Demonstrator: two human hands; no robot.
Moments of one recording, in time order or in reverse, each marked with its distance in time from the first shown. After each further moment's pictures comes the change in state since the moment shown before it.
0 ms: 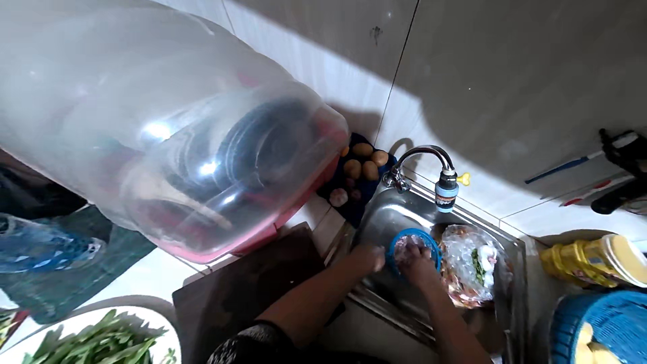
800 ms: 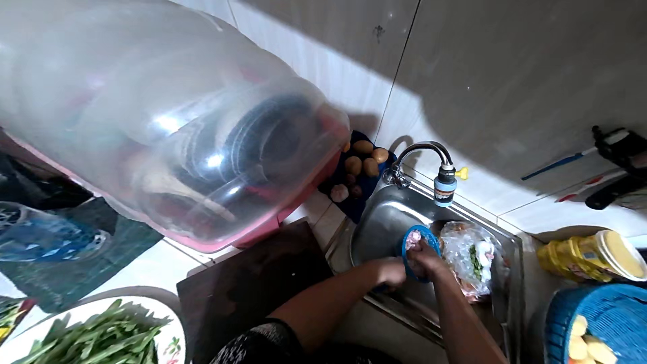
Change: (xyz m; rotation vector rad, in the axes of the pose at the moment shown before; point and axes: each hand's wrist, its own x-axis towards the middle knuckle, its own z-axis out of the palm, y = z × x) left_hand -0.020 0.060 -0.001 -0.558 -0.322 0.044; right_hand 0.025 0.010 -0.049 0.785 -0.454 0.310
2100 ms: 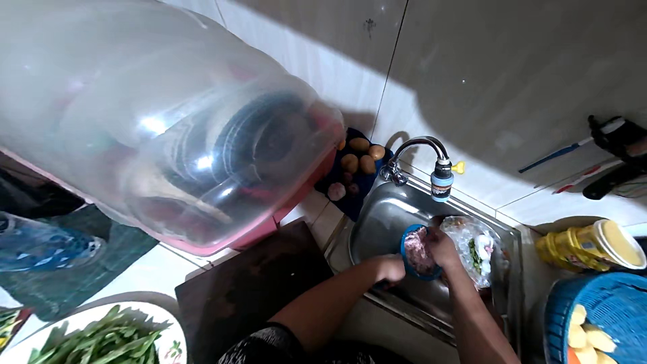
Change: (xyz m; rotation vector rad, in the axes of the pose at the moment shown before) left_hand 0.023 -0.013 0.004 -0.021 -0.022 -0.074; right_hand 0.035 0.030 -0.052 -0.437 0.405 -0.313
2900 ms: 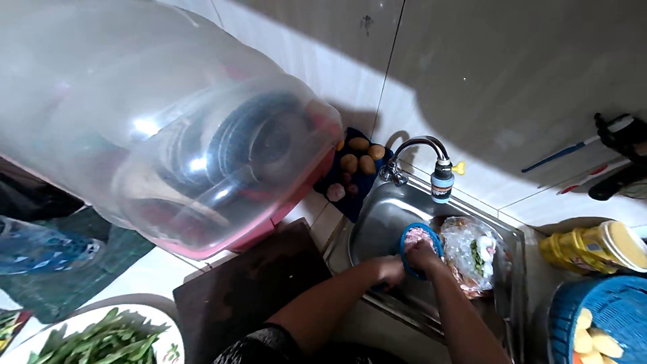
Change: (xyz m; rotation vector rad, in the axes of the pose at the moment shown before) left_hand -0.021 0.006 -0.004 0.020 -0.008 0.092; right_hand -0.045 -0.072 0.017 0.092 -0.487 0.327
